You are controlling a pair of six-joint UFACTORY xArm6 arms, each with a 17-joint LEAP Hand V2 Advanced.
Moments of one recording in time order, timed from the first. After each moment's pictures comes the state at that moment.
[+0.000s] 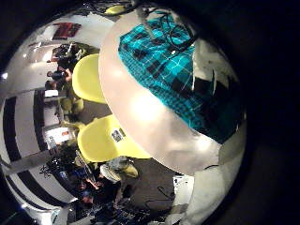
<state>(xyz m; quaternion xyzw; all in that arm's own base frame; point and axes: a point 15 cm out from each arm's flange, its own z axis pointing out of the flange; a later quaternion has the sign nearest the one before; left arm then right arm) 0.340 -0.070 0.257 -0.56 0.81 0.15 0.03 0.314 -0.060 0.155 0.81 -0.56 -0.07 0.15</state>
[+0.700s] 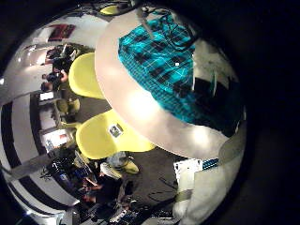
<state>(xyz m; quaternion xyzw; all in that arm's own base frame) 0.286 -0.058 0.284 -0.54 0.83 0.16 -0.02 0.304 -0.081 0.278 0.80 -0.59 0.00 0.08</state>
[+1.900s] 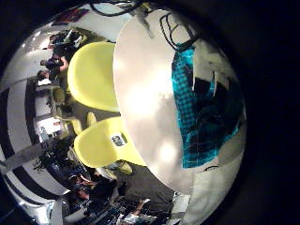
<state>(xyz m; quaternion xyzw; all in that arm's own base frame) 0.533 0.010 0.219 -0.63 0.76 0.14 -0.02 0.636 -0.003 0.246 0.77 -0.63 0.06 -0.05</state>
